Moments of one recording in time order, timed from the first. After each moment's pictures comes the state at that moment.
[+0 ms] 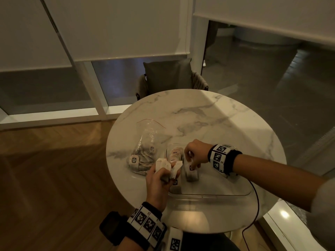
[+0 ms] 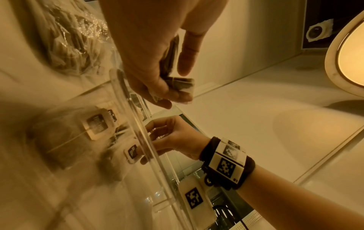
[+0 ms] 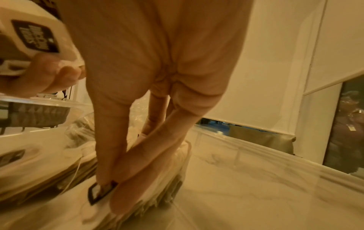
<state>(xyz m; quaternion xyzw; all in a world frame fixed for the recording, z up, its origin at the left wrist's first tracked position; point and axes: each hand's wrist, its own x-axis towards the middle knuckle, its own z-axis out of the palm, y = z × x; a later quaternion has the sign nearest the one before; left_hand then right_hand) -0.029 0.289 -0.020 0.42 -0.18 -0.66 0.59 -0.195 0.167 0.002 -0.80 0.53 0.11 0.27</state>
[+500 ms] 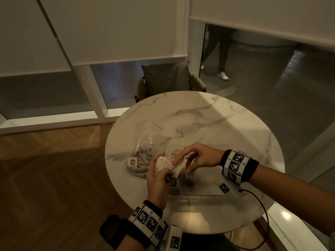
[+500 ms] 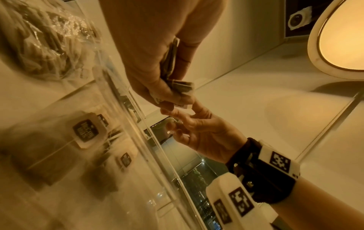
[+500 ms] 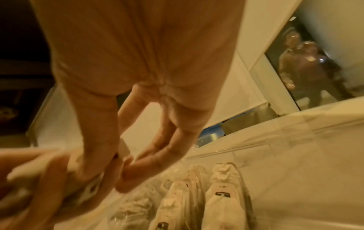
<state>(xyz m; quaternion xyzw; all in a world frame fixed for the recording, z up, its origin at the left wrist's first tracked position) -0.037 0.288 -0.016 0.45 -0.25 -0.62 0.59 -0.214 0.203 0.026 -0.78 0.35 -0.12 0.51</state>
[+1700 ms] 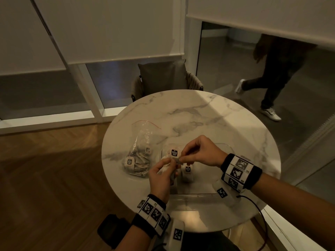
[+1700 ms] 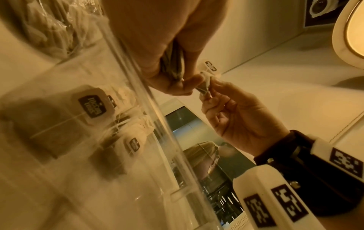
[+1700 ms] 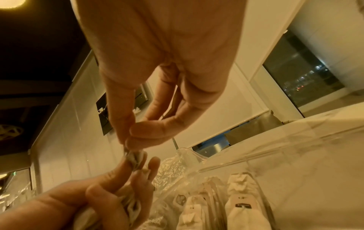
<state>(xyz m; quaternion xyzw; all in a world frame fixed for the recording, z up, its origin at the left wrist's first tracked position) -0.051 0.271 -0.045 0.44 -0.31 -0.59 0.60 -0.214 0.223 0.033 -0.68 0.47 -0.29 0.48</state>
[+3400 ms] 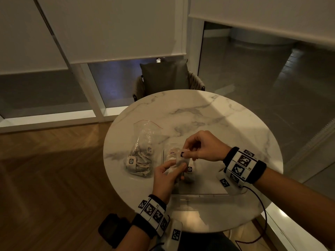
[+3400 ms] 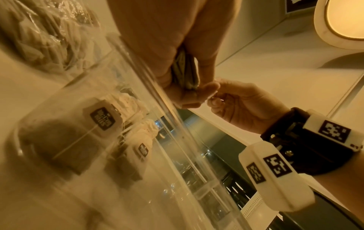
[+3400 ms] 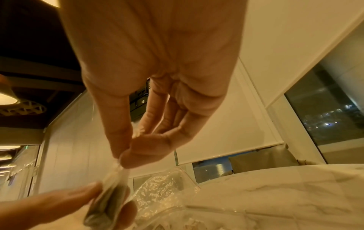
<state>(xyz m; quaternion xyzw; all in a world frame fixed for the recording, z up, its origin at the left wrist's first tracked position) -0.048 0.277 -0.036 0.44 -0.37 -0.62 0.53 -0.217 0.211 0.049 -0.79 0.46 -0.20 0.35</state>
